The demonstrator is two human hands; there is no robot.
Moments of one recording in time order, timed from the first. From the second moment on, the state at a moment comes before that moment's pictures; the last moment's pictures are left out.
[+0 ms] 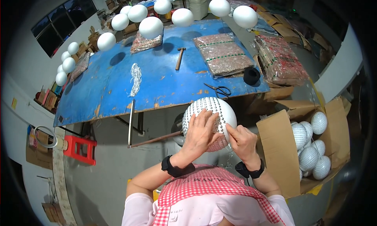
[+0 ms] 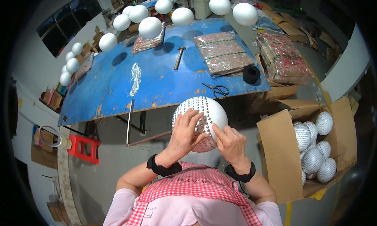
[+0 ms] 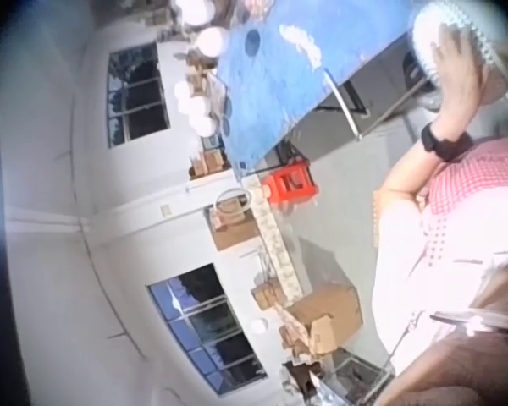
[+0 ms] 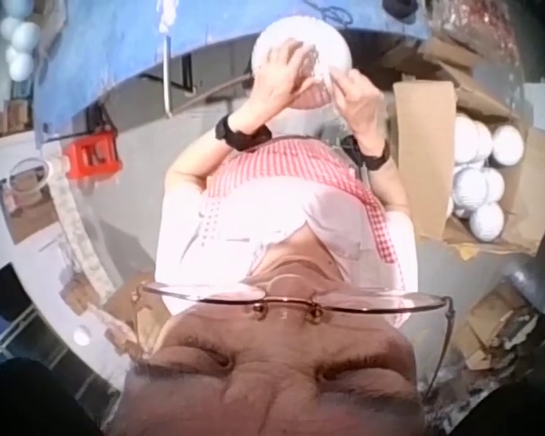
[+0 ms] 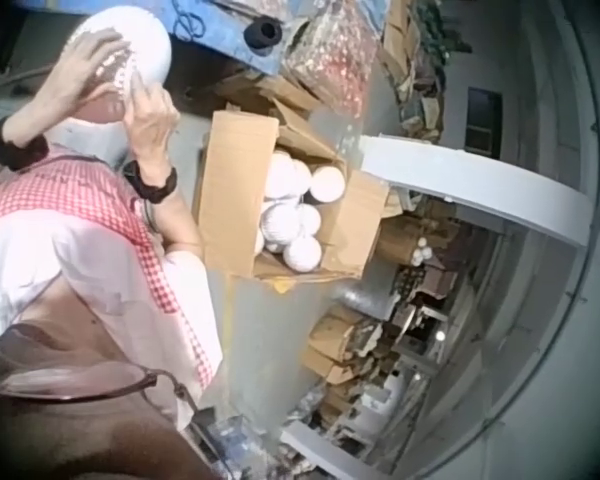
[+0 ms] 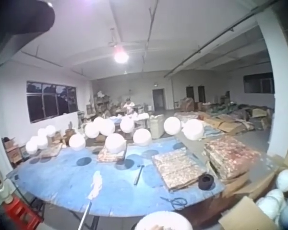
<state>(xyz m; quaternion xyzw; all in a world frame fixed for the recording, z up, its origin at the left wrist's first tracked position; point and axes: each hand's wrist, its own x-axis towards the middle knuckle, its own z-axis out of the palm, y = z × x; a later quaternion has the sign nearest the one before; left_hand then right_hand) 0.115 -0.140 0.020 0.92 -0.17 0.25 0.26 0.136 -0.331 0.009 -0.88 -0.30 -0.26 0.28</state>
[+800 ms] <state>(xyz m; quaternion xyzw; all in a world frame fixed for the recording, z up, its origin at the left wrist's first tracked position) 0.121 -0.138 0.021 0.94 -0.20 0.21 0.20 0.114 -0.333 0.013 -0.86 -0.21 -0.21 0.41</state>
